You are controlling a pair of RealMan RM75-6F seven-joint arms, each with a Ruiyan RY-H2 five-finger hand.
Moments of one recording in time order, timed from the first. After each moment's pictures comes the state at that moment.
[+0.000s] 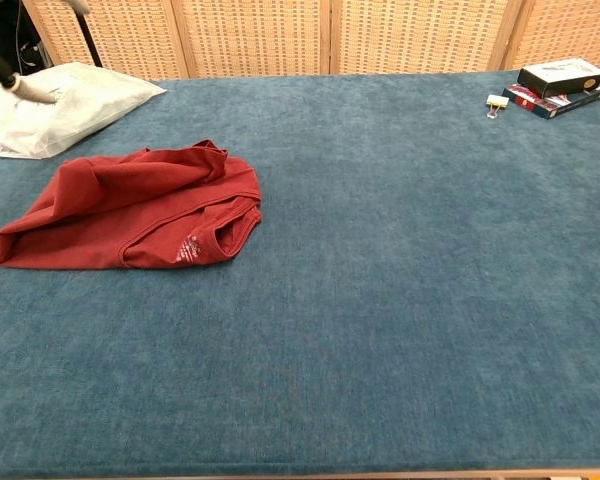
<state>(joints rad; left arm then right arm) -0.71 -1.35 -0.14 -1.11 1.40 1.03 -0.30 0.21 -1.18 0.06 -1.46 -1.65 1.50 0.05</state>
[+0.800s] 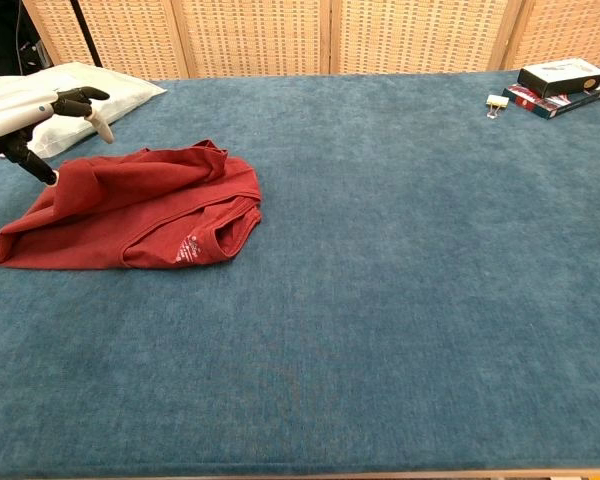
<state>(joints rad) -0.70 -1.70 -0.03 -0.59 1.53 1.03 -0.59 0.22 -1.18 0.05 -1.46 -1.64 1.49 0.05</state>
